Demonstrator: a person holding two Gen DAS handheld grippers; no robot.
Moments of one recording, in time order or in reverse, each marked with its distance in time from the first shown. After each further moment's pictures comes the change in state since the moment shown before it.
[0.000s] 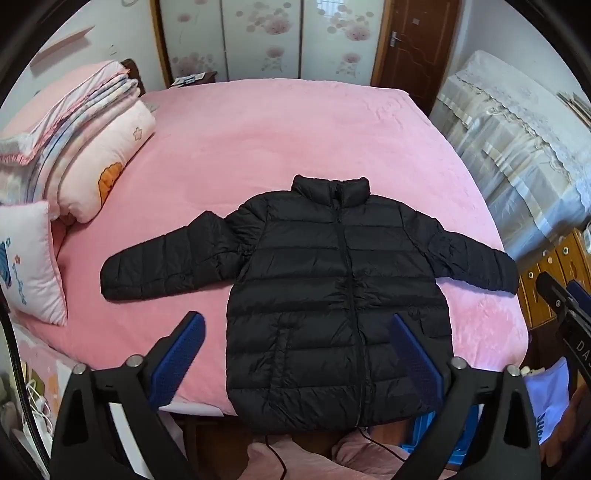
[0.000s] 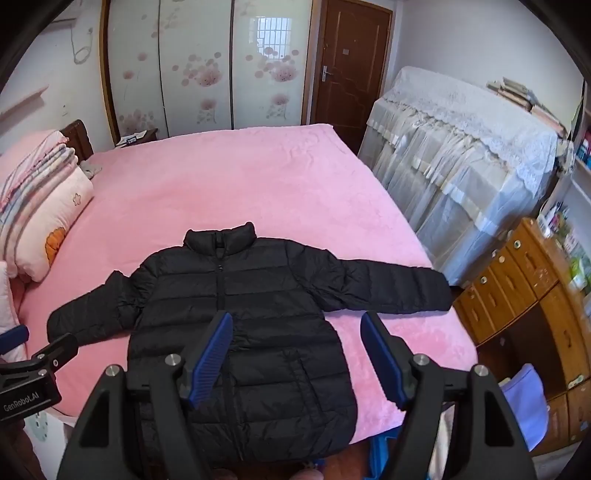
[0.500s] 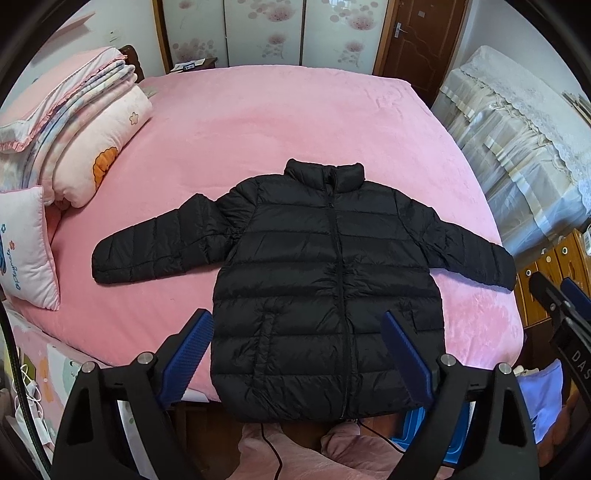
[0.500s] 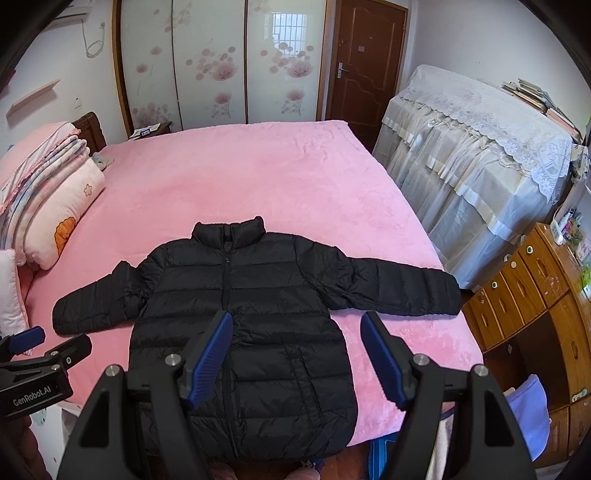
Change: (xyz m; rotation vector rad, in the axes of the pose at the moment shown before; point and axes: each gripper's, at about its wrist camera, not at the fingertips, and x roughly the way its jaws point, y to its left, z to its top) left arm 0.011 -0.023 -0.008 -0.014 0.047 -0.008; right arm 0.013 -0.006 -0.003 -0.056 0.029 0.046
